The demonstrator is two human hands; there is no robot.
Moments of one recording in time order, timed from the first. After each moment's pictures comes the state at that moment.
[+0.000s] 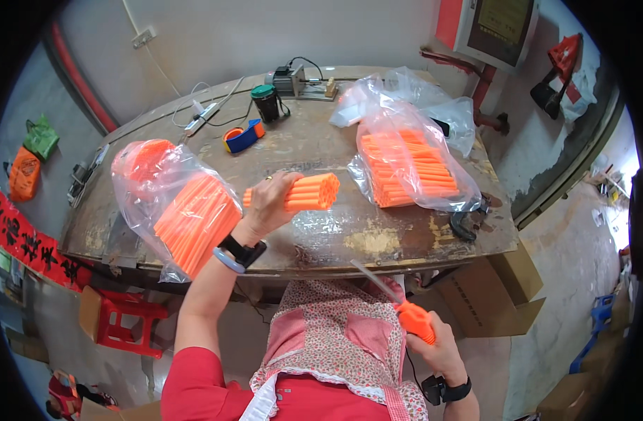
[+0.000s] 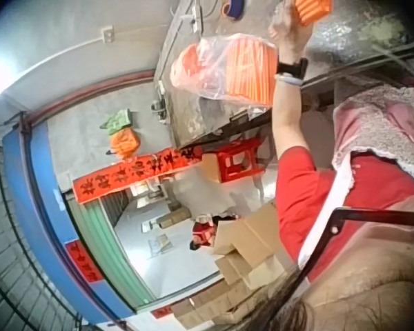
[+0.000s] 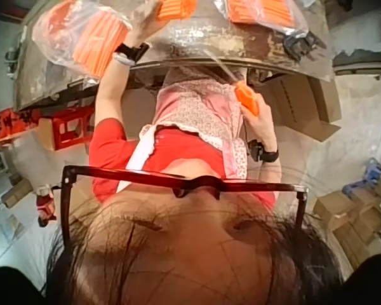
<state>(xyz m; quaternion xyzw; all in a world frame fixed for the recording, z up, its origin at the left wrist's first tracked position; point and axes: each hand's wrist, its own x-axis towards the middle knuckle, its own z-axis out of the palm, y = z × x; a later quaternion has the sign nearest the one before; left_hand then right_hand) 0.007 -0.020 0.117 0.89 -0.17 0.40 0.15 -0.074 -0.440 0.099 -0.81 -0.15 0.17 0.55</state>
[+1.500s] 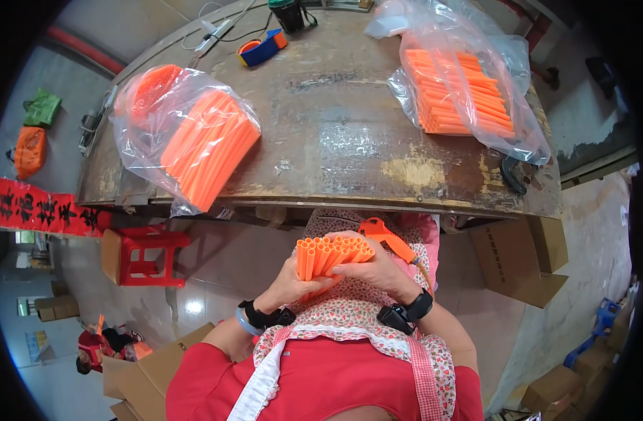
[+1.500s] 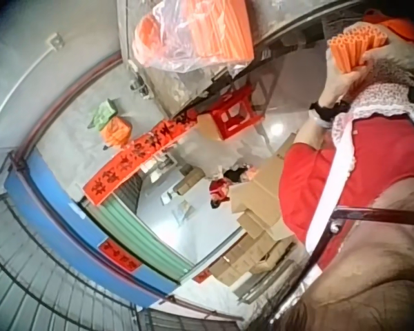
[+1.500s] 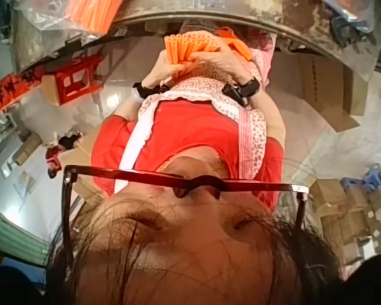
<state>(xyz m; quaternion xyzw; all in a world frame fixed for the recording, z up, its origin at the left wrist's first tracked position) -0.216 -0.108 0.003 0.74 0.13 -0.04 0.66 -0.066 -0.278 0.035 -0.45 -0.25 0.51 0.69</state>
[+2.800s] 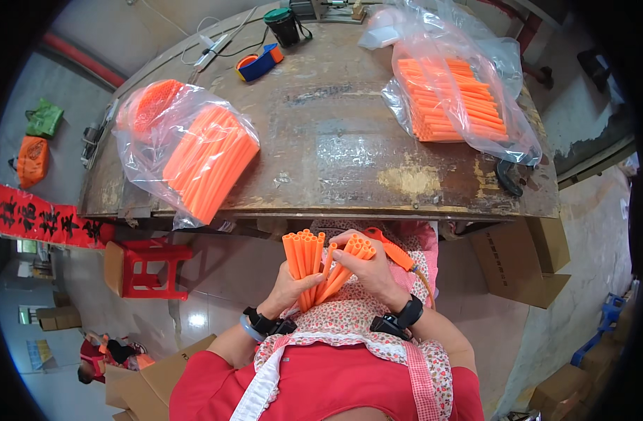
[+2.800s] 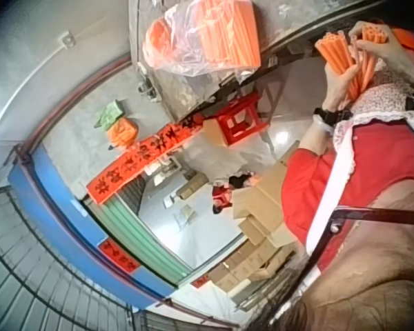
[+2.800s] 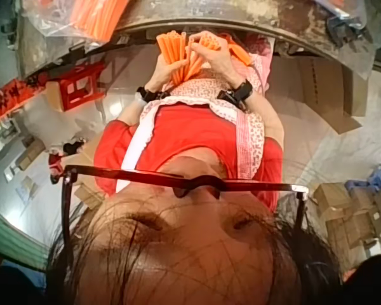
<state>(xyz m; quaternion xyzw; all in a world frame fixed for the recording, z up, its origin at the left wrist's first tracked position) -0.210 -0.110 0.002 0.60 0.22 0.01 0.77 -0.073 -0.263 0.025 -0.54 -0.20 0.37 0.73</state>
